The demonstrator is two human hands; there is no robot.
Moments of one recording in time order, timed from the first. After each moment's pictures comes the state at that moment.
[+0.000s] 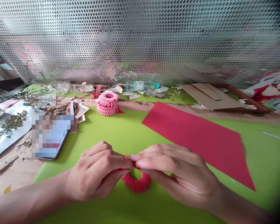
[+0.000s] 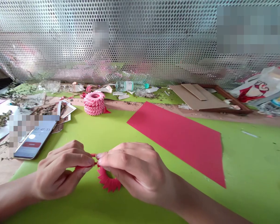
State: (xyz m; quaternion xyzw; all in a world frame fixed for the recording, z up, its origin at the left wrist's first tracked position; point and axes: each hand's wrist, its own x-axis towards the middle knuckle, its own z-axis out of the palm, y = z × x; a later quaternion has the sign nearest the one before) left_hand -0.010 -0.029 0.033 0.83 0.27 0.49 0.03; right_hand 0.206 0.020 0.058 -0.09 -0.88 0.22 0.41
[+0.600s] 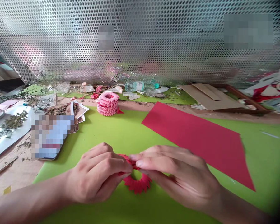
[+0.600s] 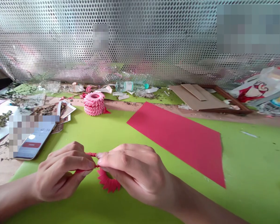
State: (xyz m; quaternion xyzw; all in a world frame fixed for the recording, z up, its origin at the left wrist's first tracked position) left_hand -0.011 -0.031 0.033 0.84 0.25 0.48 0.05; right_hand 0.207 0.017 0.055 -0.09 -0.88 0.21 0.41
